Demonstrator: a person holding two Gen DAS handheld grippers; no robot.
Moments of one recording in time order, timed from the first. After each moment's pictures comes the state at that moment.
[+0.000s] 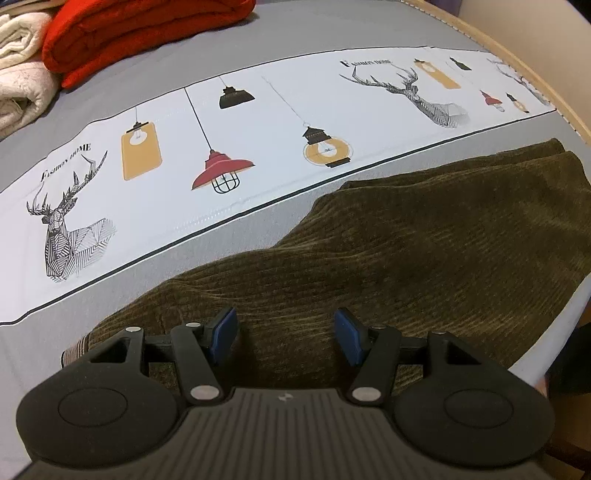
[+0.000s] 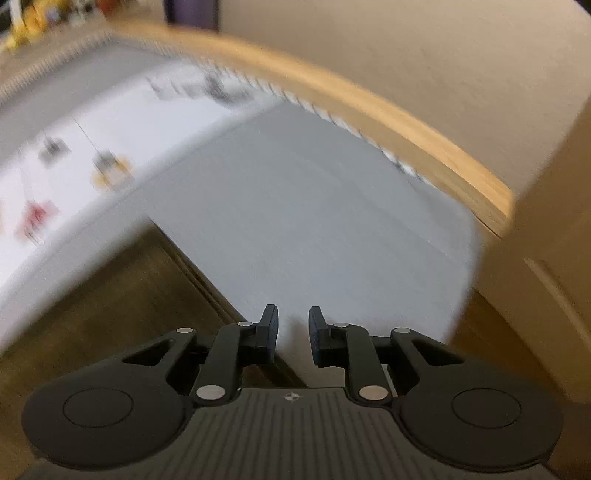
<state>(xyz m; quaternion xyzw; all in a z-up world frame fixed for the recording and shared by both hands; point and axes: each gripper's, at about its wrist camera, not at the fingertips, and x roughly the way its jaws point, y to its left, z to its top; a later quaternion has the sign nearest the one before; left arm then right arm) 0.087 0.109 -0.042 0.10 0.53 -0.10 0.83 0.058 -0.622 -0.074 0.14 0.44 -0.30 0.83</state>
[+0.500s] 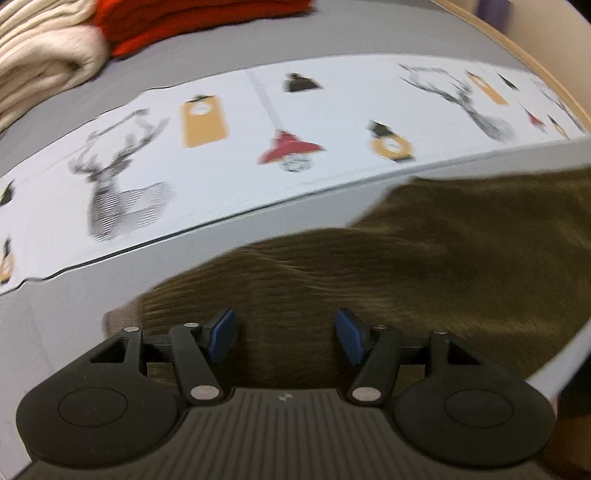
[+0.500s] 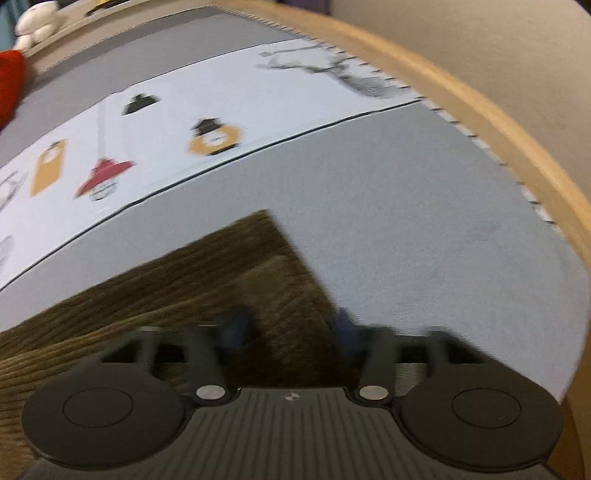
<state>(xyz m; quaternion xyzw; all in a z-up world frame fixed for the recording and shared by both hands) 0.078 0.170 -0.045 0.07 0.54 -0.03 0.84 0.128 -0.592 -0.122 0.09 0.48 -0.16 0.86</state>
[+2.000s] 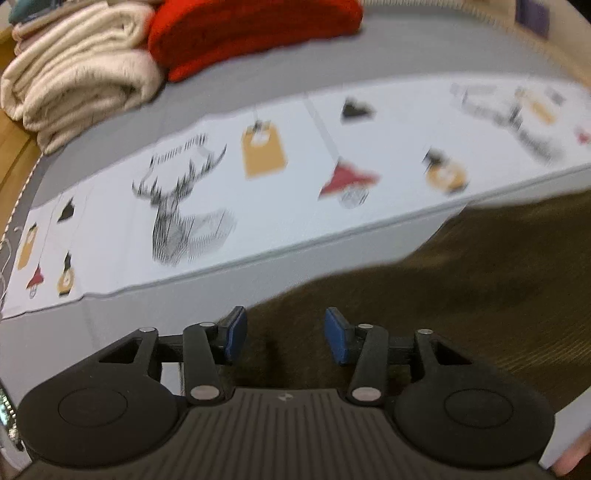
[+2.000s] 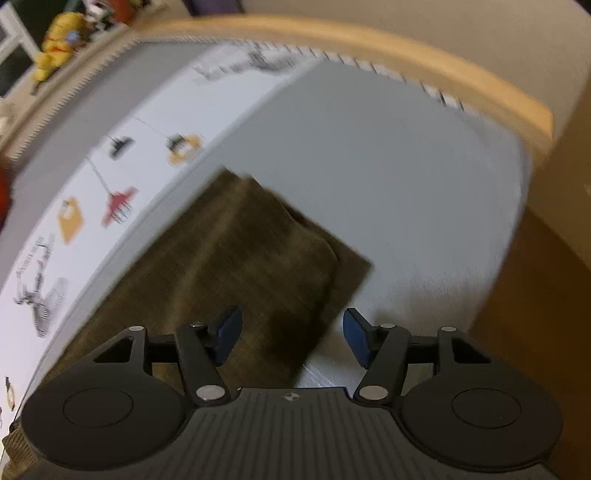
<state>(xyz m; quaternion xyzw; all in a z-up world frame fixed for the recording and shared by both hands) 0.065 0.160 -0.012 0.12 0.49 0.05 0.86 0.021 -0.598 -0.068 0.27 0.48 -0.24 0.80</state>
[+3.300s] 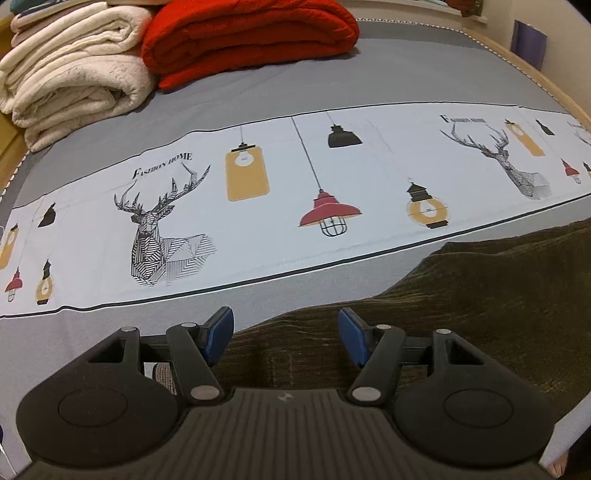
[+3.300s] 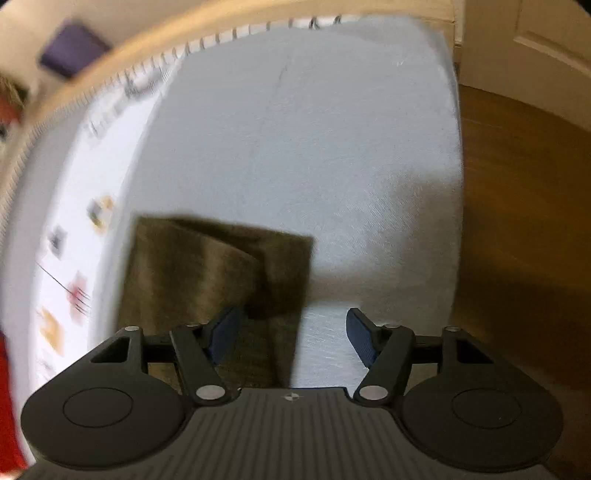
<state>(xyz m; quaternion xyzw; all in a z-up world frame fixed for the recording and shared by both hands) 0.103 0.156 -0.020 0.09 0.49 0.04 0.87 -0.005 -0.641 -0.097 0.47 0.41 -0.33 0.71</state>
